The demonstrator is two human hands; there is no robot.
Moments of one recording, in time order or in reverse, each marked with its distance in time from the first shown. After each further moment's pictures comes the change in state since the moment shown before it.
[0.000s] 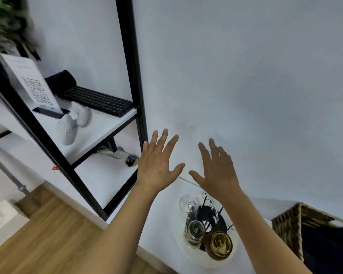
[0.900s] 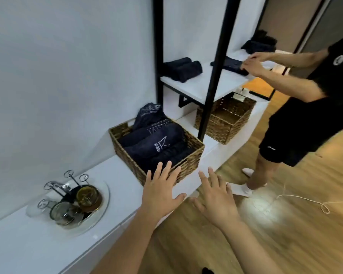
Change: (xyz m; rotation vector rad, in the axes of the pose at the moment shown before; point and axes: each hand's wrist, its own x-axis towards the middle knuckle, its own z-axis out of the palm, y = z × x) left_hand -0.324 0.289 0.056 -0.197 -0.562 1.133; right_hand -0.555 -0.001 0.007 0.050 -0.063 1.259
